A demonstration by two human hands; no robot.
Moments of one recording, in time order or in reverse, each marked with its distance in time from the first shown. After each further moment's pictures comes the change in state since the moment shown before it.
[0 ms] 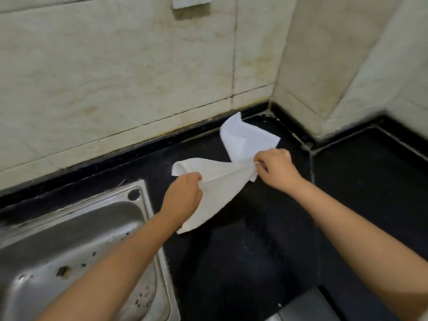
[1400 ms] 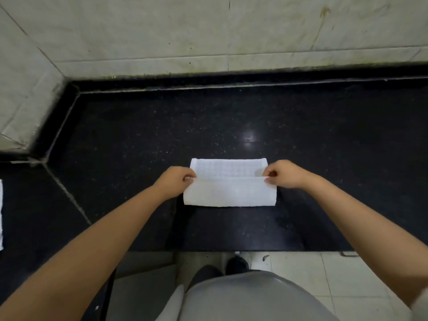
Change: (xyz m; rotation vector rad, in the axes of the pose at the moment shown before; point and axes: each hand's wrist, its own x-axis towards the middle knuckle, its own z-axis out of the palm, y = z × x) left_hand -0.107 0.408 0.238 0.090 -0.842 0.955; right_hand -0.565 0.184 -0.134 0.316 -0.091 1.204
